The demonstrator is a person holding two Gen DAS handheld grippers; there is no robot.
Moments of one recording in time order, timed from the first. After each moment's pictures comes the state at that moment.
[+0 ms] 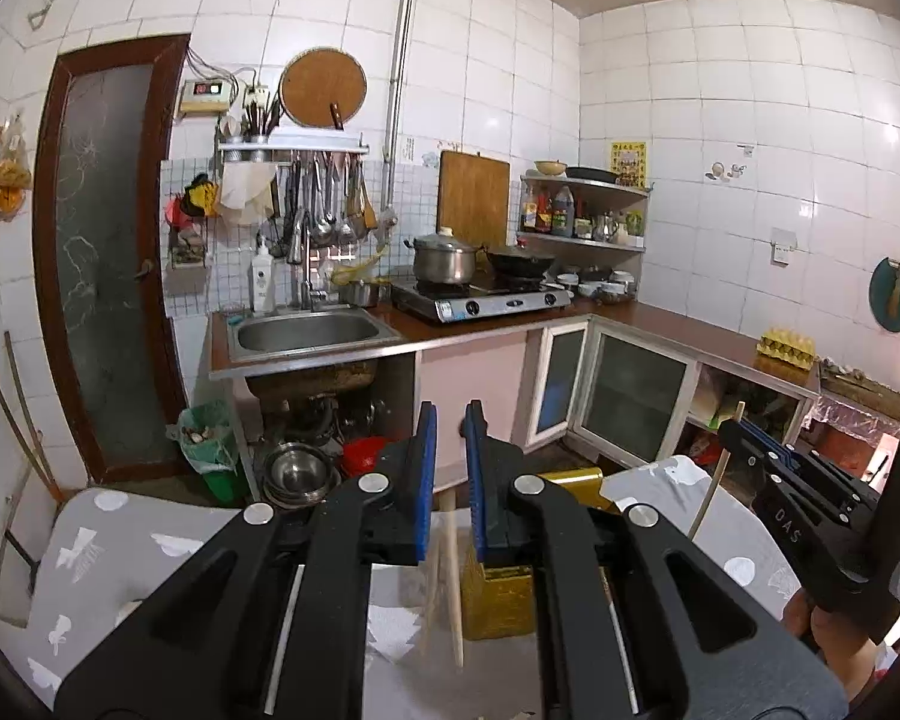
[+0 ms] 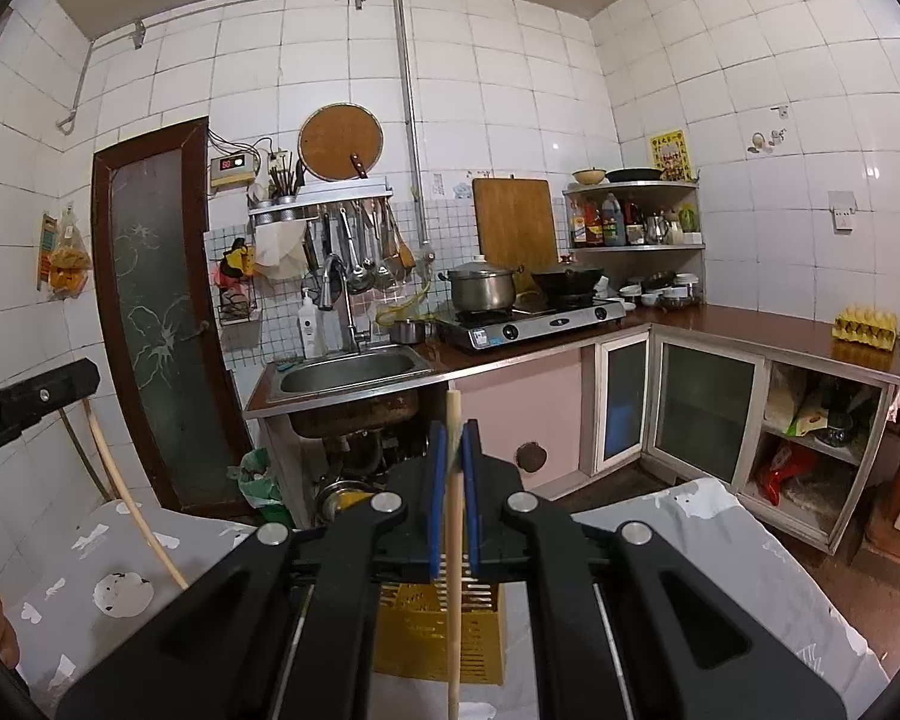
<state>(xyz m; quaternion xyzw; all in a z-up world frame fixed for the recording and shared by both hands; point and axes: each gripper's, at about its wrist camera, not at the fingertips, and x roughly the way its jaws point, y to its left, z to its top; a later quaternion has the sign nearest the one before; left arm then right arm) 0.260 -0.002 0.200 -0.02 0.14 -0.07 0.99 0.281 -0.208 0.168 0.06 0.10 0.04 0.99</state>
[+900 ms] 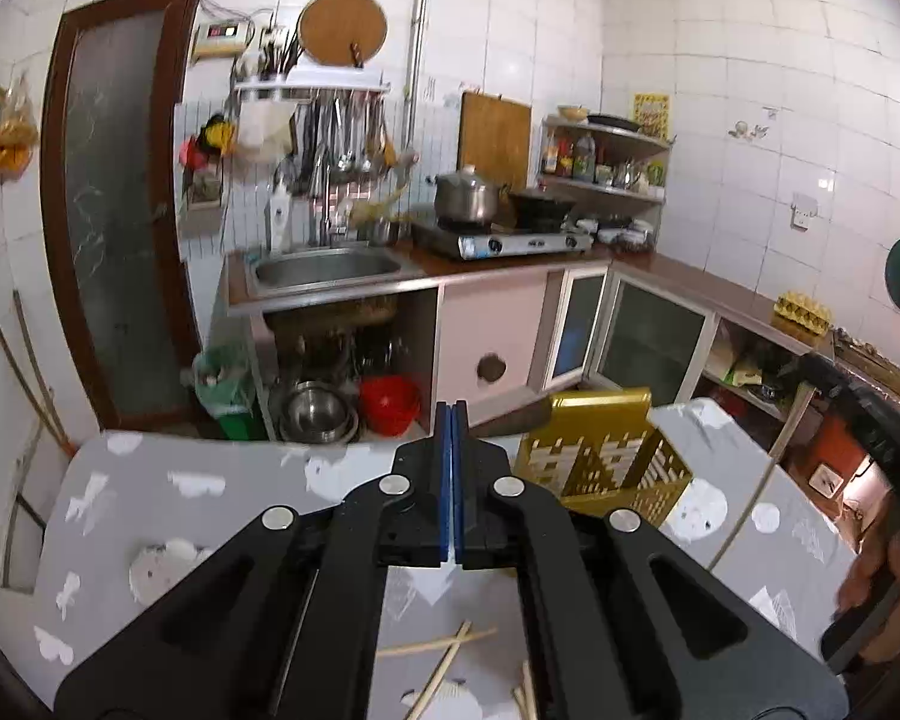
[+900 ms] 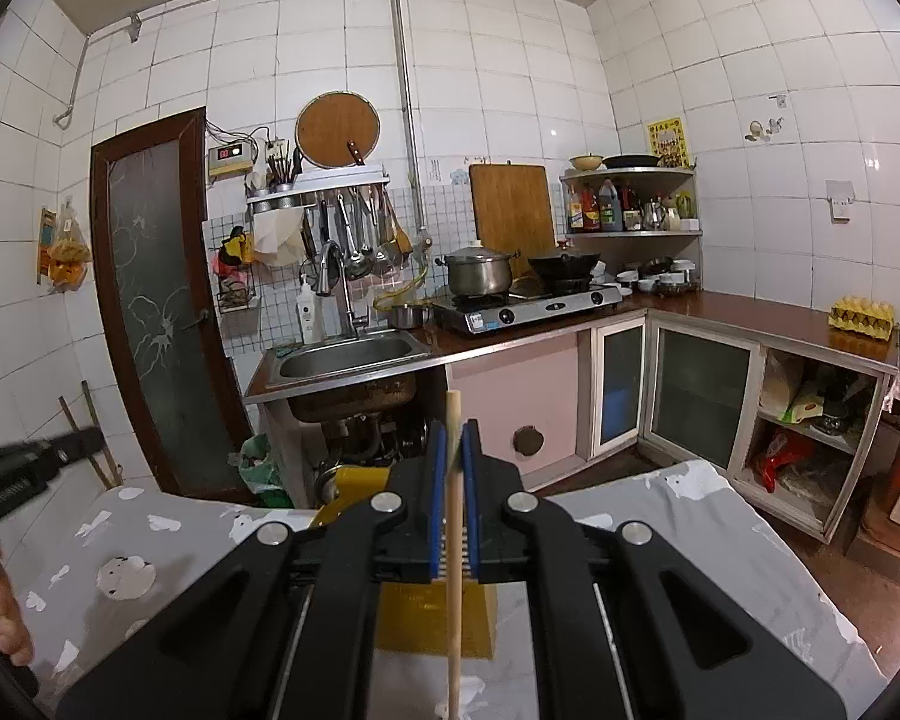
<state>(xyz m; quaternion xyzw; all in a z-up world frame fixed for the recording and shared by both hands) 0.268 0.033 0.157 -0.02 0.22 -0.06 0.97 0.259 -0.222 0.168 0.07 0.13 0.03 0.99</state>
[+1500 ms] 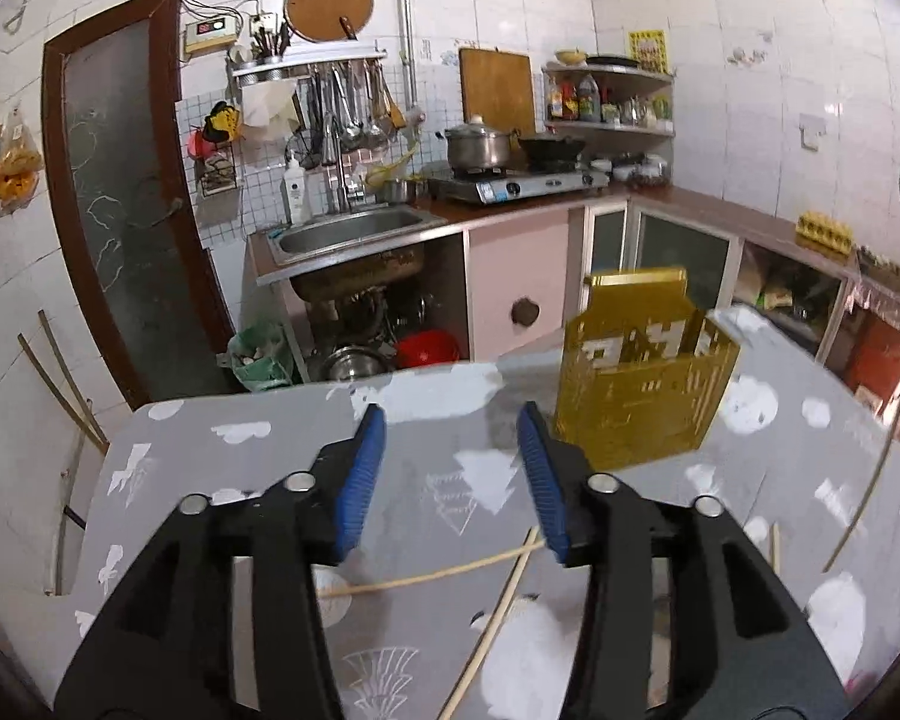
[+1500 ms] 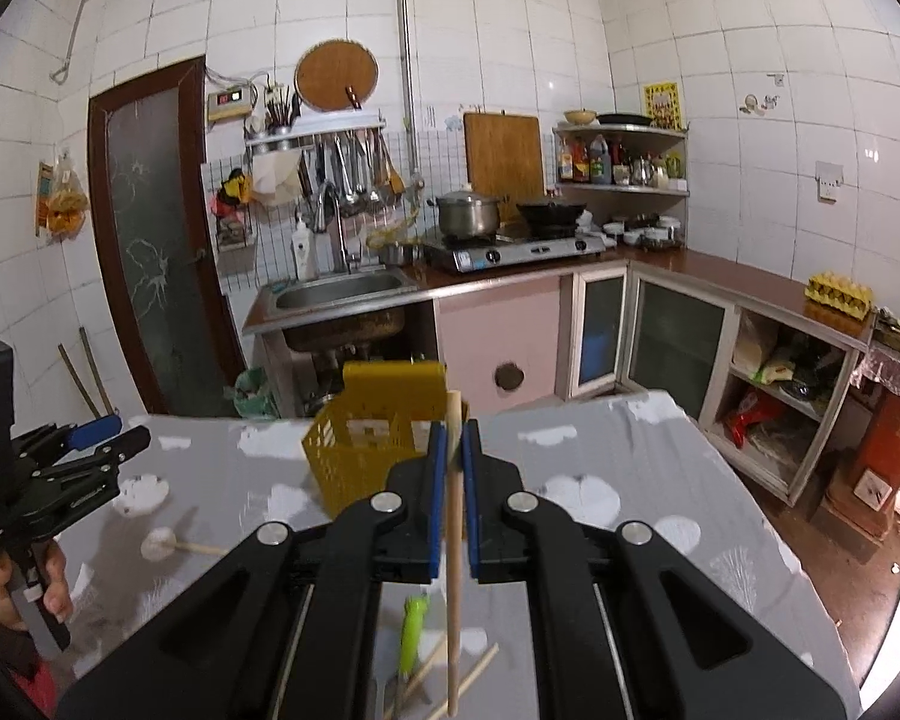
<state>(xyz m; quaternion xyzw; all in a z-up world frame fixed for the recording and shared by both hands) 0.240 0.045 0.102 0.05 0.26 -0.04 0.96 0.184 -0.226 0.156 0.05 0.21 0.02 0.98</state>
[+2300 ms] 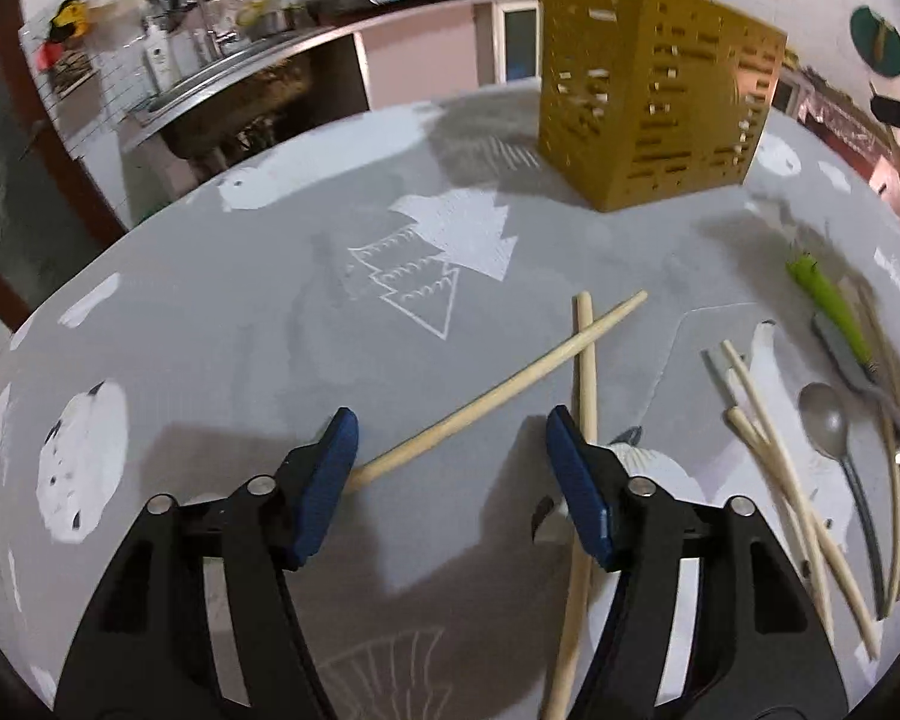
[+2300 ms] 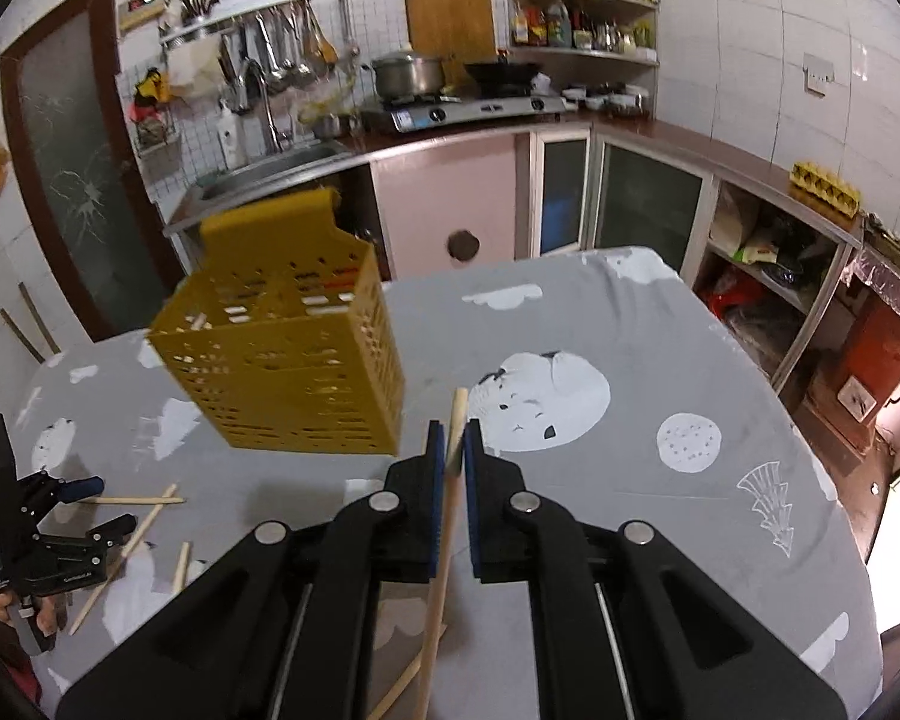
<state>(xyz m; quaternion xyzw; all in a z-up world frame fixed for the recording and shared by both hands) 0.315 0.057 -0.052 0.13 0.45 -0.15 0.87 0.289 -0.256 0.052 0.06 0.36 -0.03 0.93</state>
